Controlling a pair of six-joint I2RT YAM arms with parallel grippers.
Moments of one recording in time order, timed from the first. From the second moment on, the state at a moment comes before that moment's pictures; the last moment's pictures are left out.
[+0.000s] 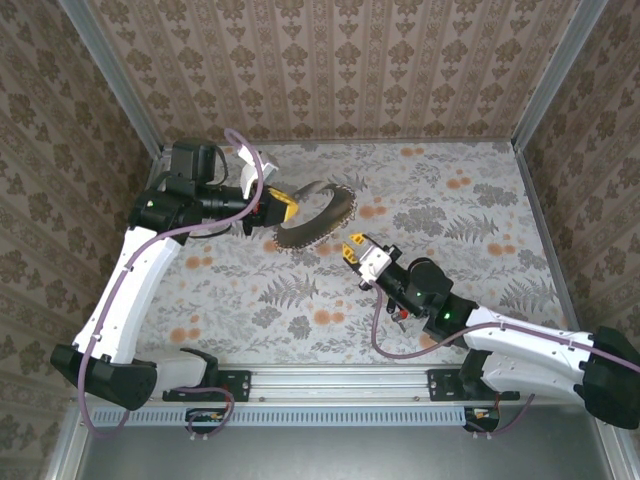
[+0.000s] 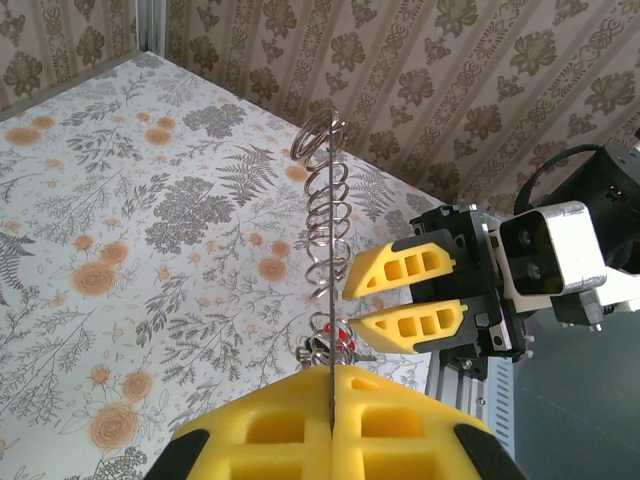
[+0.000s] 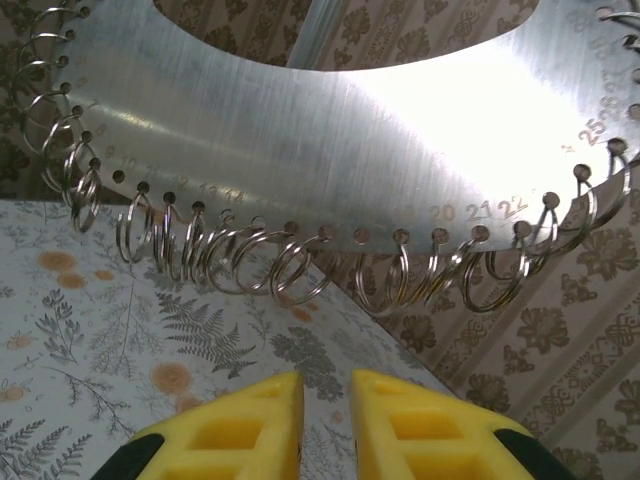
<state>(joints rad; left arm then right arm) -0.40 1.25 1.49 -0.88 0.95 0.20 0.93 0.99 0.48 0.57 0.24 -0.48</state>
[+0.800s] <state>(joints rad) -0.47 1.33 1.60 -1.04 0.81 0.28 0.92 1.01 0.48 0.62 0.24 -0.42</state>
